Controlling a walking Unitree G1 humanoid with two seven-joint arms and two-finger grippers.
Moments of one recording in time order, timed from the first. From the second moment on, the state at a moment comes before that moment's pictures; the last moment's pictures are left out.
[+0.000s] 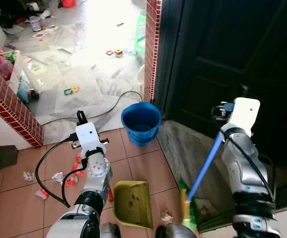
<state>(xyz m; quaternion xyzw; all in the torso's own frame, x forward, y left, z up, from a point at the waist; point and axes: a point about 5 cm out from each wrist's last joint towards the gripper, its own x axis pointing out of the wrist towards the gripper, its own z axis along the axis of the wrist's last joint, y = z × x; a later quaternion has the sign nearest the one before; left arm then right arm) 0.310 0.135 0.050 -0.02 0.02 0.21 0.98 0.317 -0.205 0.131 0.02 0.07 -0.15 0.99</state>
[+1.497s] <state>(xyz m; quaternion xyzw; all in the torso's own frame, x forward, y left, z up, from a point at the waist) 0.330 0.167 0.094 -0.06 -0.05 0.19 0.98 0.323 -0.209 0.163 -0.06 -0.05 -0.02 1.00</state>
